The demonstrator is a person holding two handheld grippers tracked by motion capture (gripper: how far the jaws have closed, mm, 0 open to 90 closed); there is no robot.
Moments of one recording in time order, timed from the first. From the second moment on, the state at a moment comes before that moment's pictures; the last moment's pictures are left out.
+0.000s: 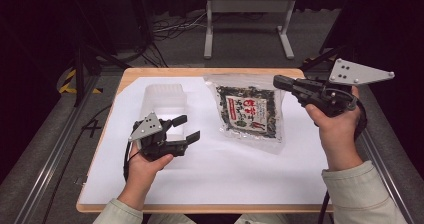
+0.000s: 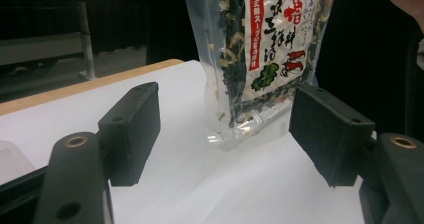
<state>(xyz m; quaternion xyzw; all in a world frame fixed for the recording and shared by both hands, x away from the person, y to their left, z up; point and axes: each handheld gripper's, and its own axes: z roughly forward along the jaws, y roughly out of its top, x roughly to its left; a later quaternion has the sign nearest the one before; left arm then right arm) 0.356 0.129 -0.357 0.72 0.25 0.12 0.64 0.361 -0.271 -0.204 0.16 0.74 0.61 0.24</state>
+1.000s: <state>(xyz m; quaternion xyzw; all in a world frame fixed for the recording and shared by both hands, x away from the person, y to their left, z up) 0.371 0.086 -0.349 0.68 0.21 0.05 0.70 0.350 -0.228 -0.206 0.11 0.72 0.65 0.20</state>
